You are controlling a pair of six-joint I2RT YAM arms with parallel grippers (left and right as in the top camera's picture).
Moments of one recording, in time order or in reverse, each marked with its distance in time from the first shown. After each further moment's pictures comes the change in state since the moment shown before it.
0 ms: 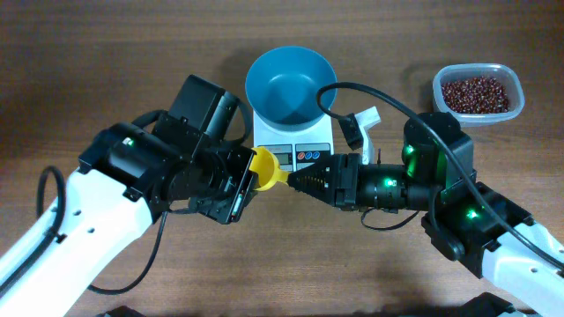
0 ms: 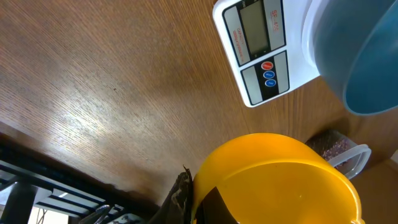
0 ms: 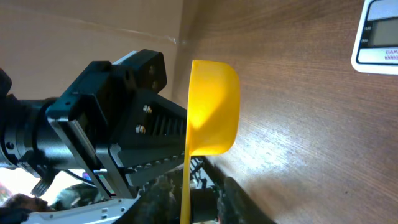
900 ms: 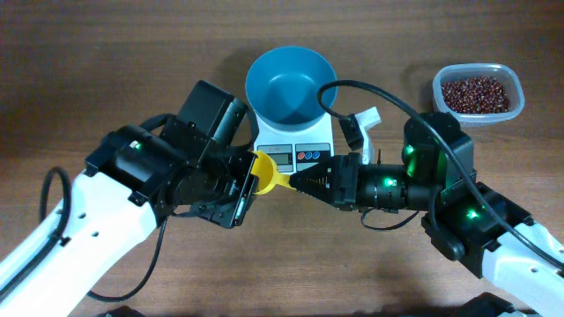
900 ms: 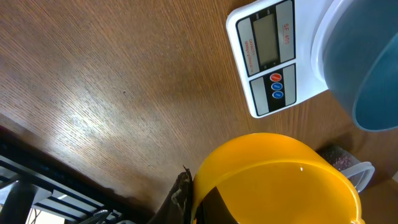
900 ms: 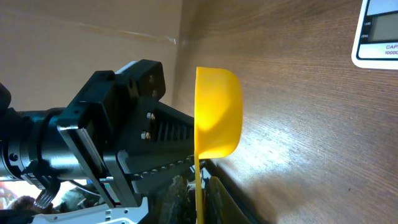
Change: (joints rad) left arm -0.034 0.000 0.000 -0.023 -0.058 -0.075; right arm 0.000 0.000 0.000 0.000 -0.001 0.025
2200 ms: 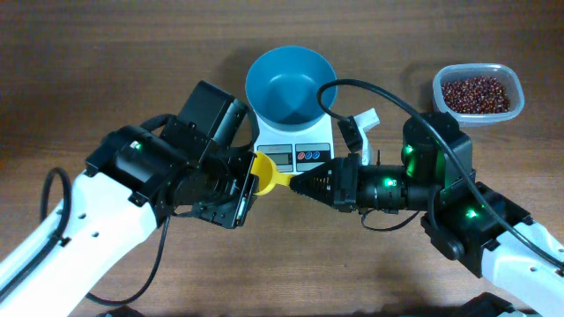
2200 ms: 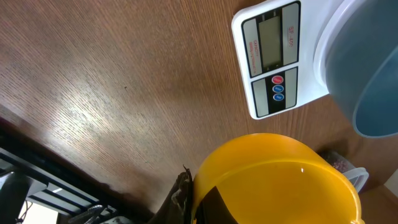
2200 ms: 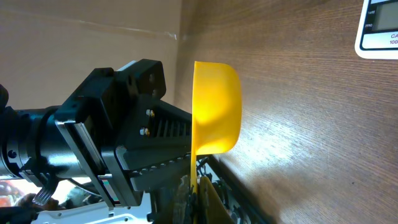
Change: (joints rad) left arm -0.003 0.000 0.000 -0.004 0.004 -0.048; right arm 0.000 0.004 0.000 -0.005 -0.022 0.011
